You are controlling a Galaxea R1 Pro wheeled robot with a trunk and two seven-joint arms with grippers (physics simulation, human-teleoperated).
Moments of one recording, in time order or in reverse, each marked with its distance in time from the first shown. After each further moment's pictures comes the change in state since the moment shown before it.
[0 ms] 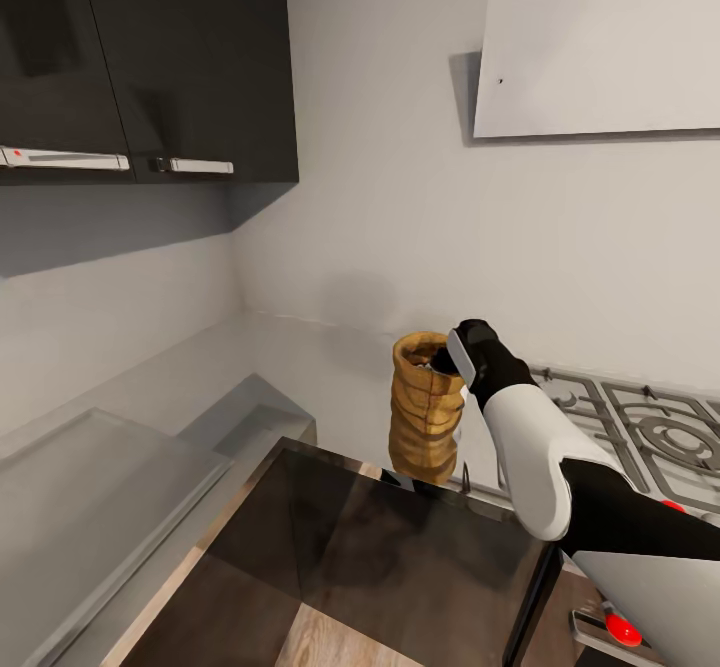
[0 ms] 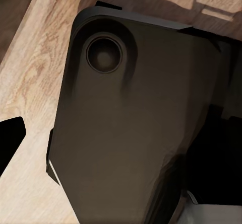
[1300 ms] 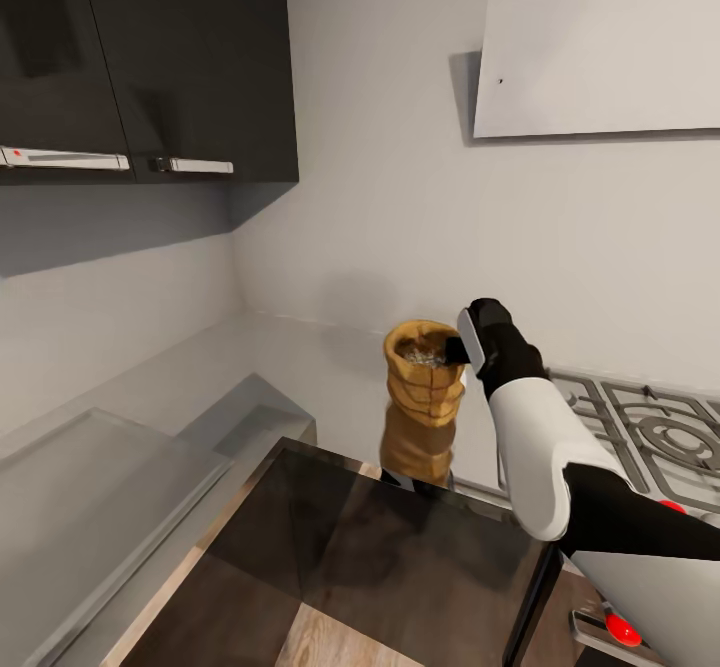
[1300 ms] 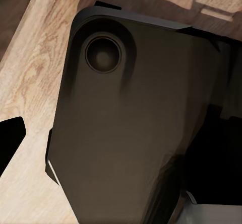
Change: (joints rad) left arm 0.000 -0.001 0.001 -0.001 0.000 0.000 0.000; right arm 0.001 0.005 -0.009 -0.171 0.002 0.231 -0.002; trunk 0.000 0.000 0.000
